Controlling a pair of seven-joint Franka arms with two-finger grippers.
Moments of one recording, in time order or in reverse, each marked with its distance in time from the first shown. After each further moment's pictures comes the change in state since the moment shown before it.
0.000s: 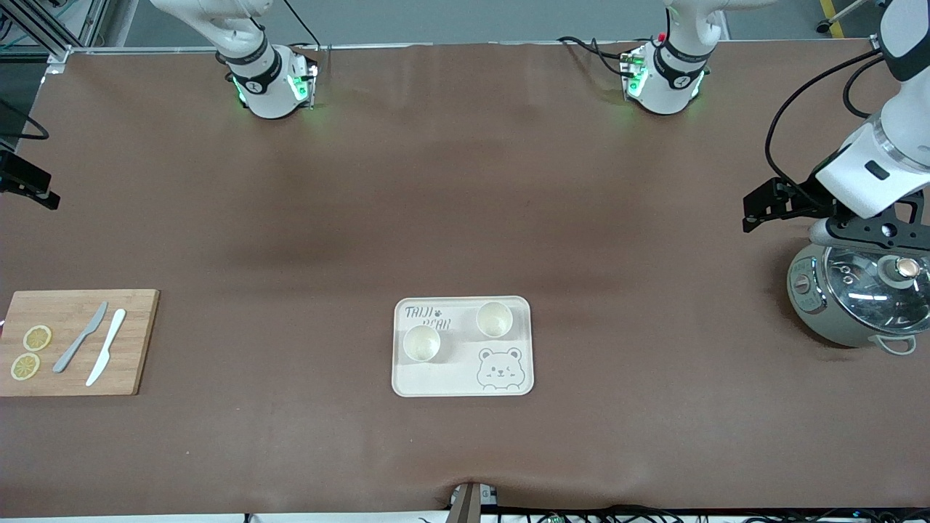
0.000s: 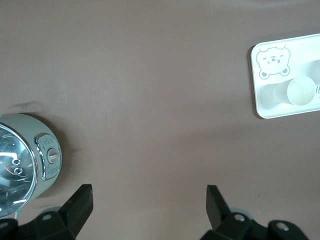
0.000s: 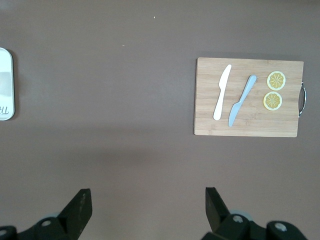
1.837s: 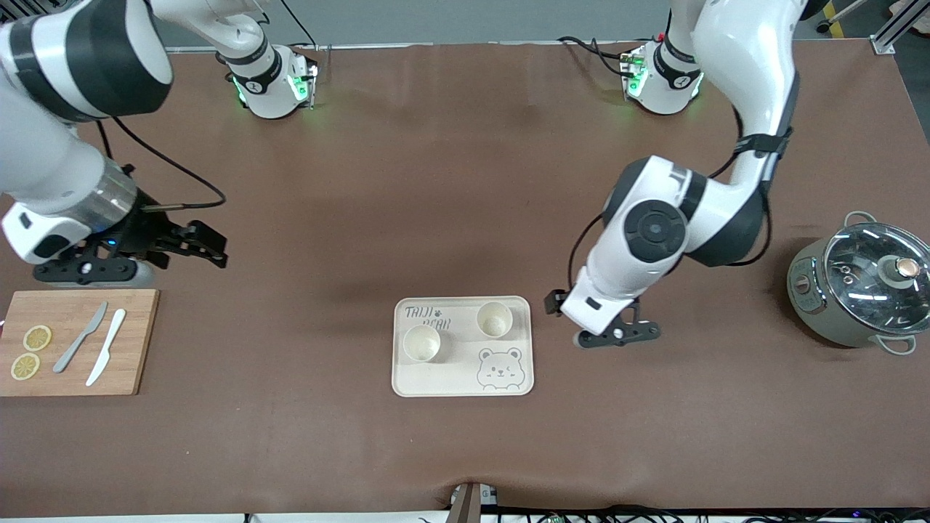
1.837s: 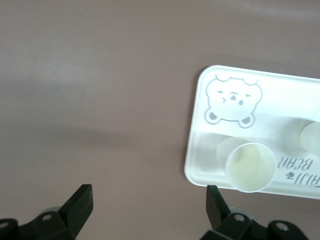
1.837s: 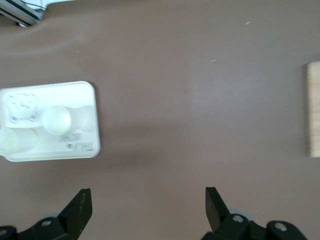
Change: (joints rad) left arm -0.386 0.508 0.002 0.165 0.087 0.306 -0.697; right arm 0.323 0.169 0.010 -0.001 0.133 0.219 0.456
